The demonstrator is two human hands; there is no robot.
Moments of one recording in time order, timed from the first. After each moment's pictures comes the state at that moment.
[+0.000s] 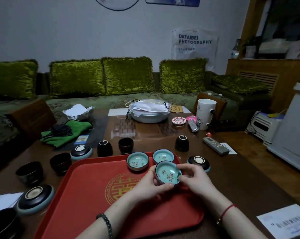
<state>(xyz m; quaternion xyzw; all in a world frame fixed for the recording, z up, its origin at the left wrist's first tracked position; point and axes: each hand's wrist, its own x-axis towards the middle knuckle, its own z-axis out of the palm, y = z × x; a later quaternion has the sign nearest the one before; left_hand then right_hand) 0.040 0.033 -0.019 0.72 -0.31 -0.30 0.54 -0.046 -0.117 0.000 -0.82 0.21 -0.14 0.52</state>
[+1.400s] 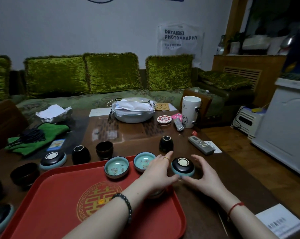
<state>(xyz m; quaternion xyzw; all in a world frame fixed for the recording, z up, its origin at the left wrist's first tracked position) 0.045 -0.066 0.008 0.85 -0.47 -0.08 0.22 -0.067 -0.207 -0.015 -0.89 0.23 -0.19 0.36</state>
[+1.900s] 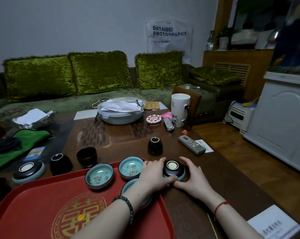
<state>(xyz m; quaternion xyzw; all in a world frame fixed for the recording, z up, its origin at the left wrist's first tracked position) 0.058 -0.113 -0.014 0.88 -0.44 -0.06 0.15 -0.047 -0.227 -0.037 -0.89 0.23 -0.16 0.35</state>
